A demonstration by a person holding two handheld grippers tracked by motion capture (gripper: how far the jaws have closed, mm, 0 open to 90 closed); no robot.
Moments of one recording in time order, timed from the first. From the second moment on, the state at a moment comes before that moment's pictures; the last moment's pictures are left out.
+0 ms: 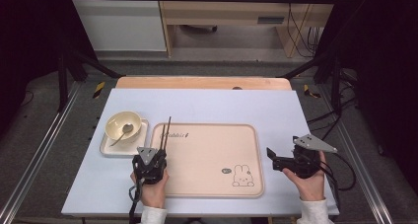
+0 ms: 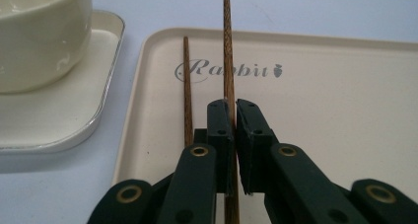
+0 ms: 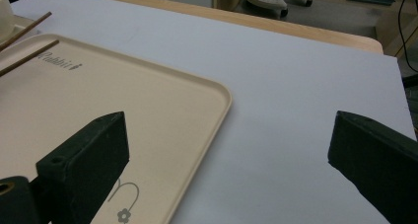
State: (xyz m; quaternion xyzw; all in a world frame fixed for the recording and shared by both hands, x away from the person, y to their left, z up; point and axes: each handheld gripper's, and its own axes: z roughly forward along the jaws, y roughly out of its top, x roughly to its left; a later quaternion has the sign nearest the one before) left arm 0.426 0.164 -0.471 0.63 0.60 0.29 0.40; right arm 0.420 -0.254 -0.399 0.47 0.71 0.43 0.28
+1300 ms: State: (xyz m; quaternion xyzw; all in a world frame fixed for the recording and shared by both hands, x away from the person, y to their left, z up) left arm 0.433 0.163 -0.479 0.66 0.61 0.28 0.34; right arm 0.420 -0.252 -0.401 0.47 0.72 0.43 0.28
